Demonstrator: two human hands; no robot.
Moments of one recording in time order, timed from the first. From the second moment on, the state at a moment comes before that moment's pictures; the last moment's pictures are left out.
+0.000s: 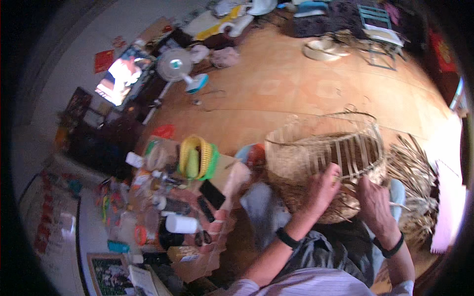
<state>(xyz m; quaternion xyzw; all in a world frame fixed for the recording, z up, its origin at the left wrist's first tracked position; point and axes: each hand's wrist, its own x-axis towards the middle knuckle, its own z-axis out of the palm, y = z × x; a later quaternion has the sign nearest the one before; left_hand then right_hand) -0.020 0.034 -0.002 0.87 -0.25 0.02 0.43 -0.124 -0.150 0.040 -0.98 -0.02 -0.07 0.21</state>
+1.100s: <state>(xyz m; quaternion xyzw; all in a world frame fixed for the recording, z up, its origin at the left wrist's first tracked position) -0.033 0.044 0.029 0.85 -0.33 0.06 0.41 -0.123 -0.260 -0.028 -0.97 -0.09 -0.09 0.19</state>
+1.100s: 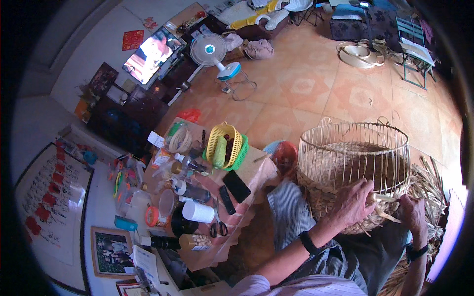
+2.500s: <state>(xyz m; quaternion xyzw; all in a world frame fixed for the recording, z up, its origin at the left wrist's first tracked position) -0.025 0.049 0.016 0.85 -0.31 -0.04 0.43 -0.116 -0.348 -0.020 -0.98 0.00 -0.09 0.17</state>
